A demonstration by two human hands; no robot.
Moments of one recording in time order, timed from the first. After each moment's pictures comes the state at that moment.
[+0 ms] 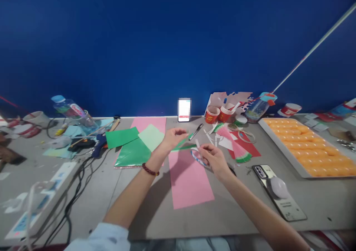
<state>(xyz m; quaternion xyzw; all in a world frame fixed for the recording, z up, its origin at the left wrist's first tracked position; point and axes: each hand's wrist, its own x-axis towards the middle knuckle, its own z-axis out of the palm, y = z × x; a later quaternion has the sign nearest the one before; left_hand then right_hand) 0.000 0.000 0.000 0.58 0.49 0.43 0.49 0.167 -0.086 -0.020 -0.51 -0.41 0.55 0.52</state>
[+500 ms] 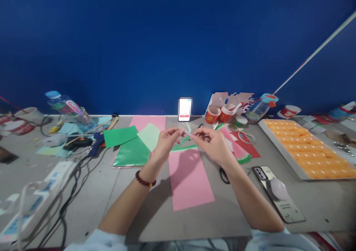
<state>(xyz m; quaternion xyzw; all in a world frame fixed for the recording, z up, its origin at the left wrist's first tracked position) -0.012 -0.028 0.019 0.46 0.42 0.53 0.58 0.149 -0.068 0.066 -0.55 -0.66 0.30 0.42</state>
